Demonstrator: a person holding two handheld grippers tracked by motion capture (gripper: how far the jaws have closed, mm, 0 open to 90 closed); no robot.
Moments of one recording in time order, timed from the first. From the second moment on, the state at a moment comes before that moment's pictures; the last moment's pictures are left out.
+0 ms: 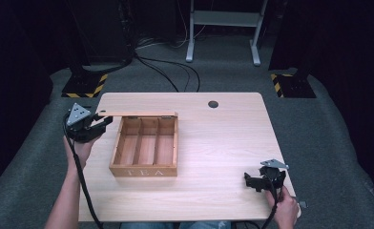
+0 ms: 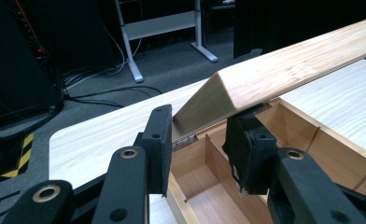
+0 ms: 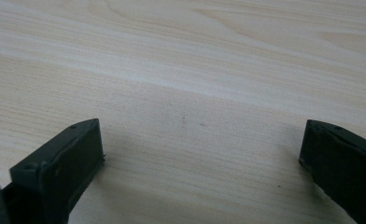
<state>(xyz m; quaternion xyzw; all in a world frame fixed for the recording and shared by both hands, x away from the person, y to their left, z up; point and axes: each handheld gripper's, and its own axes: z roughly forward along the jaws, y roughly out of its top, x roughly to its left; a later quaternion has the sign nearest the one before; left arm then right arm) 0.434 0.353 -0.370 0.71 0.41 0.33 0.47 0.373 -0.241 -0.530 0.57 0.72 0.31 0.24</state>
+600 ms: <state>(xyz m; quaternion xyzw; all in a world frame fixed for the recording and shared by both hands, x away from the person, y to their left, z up) 0.434 0.353 -0.369 0.71 0.41 0.33 0.47 0.373 -0.241 -0.530 0.57 0.72 0.31 0.24</state>
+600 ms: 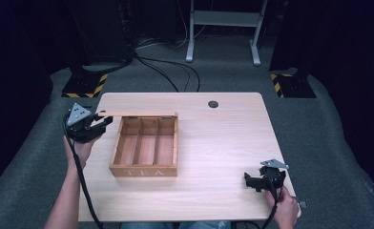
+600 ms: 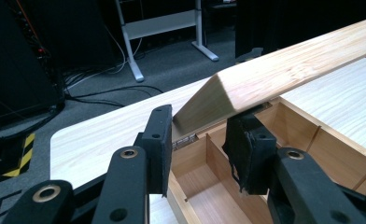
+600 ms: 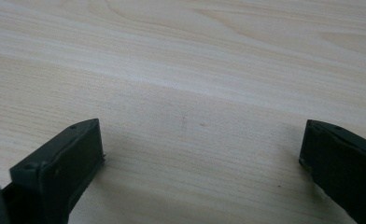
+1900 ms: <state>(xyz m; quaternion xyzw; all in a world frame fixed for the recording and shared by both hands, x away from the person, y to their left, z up) 0.401 0.352 -0.403 0.71 0.41 0.33 0.47 0.373 -0.241 -0.530 0.57 0.72 0.31 0.24</state>
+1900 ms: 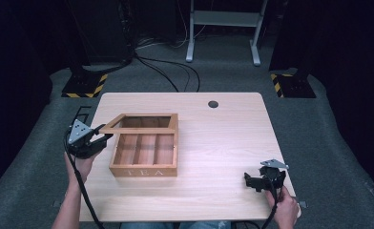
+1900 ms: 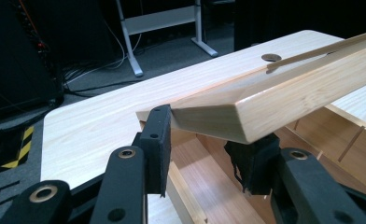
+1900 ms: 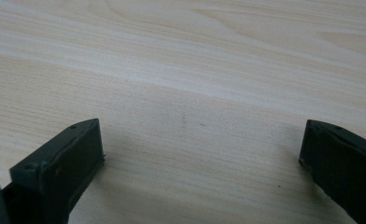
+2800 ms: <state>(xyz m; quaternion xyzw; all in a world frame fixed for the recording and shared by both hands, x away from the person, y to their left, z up) 0.382 0.354 -0.452 0.72 0.43 0.29 0.46 0.373 -0.241 -0.530 0.57 0.72 0.31 0.24</state>
